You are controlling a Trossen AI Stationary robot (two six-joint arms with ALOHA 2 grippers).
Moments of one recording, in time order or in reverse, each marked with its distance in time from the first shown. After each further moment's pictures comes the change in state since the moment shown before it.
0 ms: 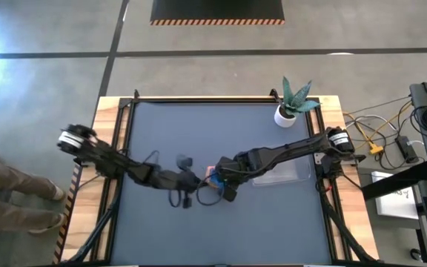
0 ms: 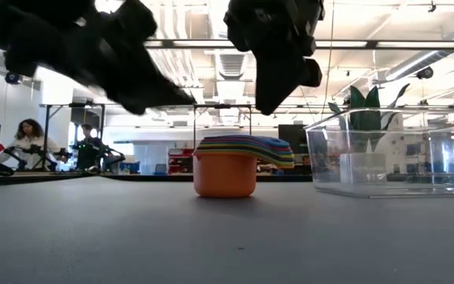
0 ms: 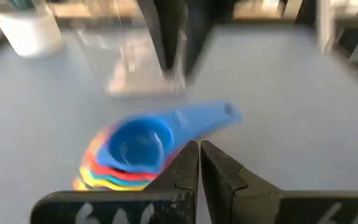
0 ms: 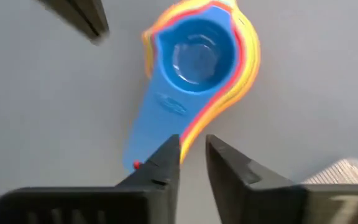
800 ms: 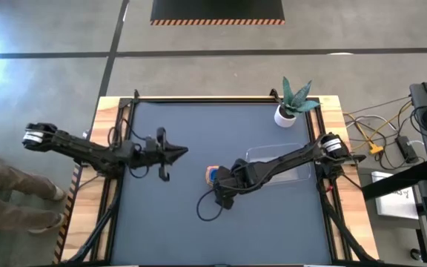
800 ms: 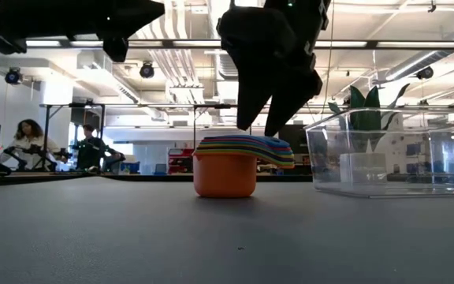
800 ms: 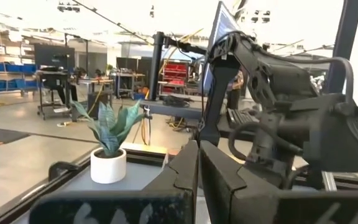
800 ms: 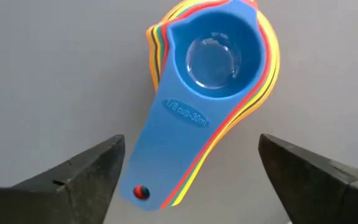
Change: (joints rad) left arm 0.176 -0.574 -0.212 0.227 0.037 0.104; right arm 0.082 0.082 0.000 0.049 0.176 0.043
